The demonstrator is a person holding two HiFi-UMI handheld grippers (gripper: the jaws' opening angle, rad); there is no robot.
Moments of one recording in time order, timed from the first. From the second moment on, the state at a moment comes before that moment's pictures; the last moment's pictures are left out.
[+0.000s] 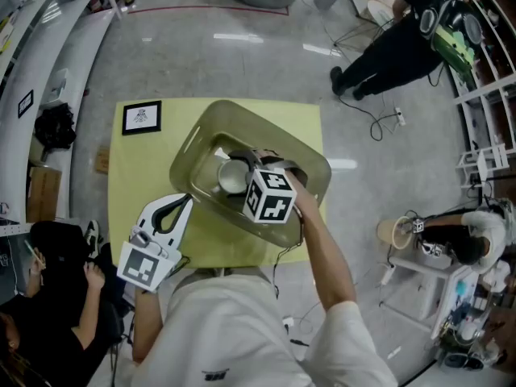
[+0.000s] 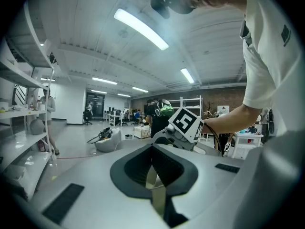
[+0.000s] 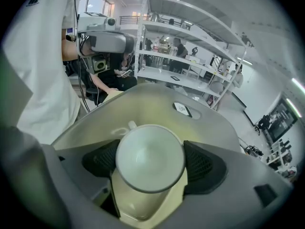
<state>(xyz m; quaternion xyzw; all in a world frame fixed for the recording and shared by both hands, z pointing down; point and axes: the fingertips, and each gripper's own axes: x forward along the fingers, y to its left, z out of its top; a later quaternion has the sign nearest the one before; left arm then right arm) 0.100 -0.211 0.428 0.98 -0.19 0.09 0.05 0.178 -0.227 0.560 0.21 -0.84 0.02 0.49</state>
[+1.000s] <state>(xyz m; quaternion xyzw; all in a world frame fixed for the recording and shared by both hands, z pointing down) 0.029 -0.183 0.404 0.97 -0.22 0.07 0.03 0.126 -0.211 0.442 0.24 -0.84 -0.07 0.48</state>
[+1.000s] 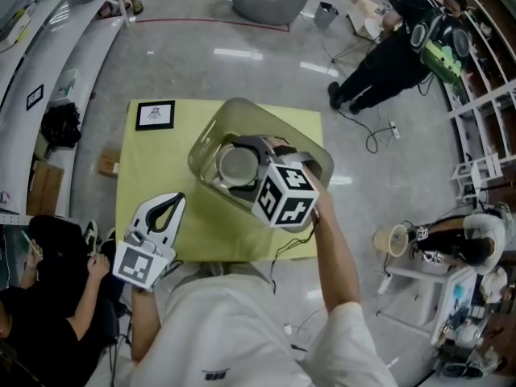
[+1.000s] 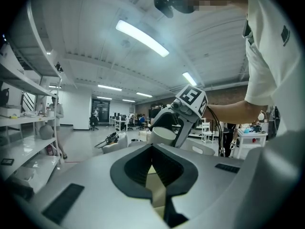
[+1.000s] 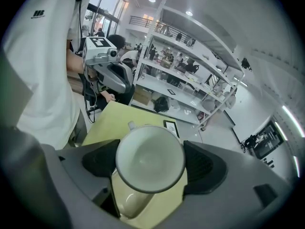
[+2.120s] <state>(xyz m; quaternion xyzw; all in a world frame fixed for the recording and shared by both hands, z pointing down) -0.077 -0.158 0.414 0.94 -0.33 0.07 0.04 -0.024 -0.169 0.443 0.10 -0.87 -0.15 0.45</state>
